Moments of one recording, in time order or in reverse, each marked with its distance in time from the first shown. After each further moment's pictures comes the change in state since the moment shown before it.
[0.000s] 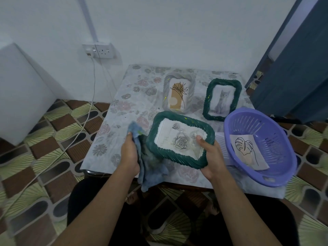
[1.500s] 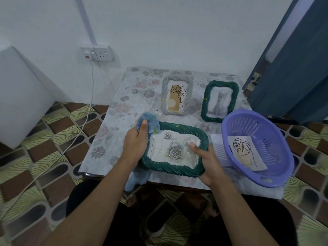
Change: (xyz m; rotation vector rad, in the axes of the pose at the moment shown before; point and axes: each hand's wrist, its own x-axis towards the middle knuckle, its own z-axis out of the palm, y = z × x) left_hand -0.010 0.020 0.019 0.689 -0.110 0.694; right_hand -0.018 -0.003 0.005 -0.055 -0.056 0.057
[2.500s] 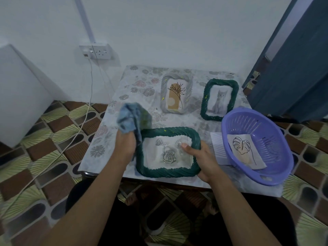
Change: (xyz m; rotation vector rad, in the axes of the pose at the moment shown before) left_hand 0.001 0.020 -0.018 -0.261 0.123 -0.318; right_hand 0.008 0.002 0.002 -0.242 -0.070 -0.018
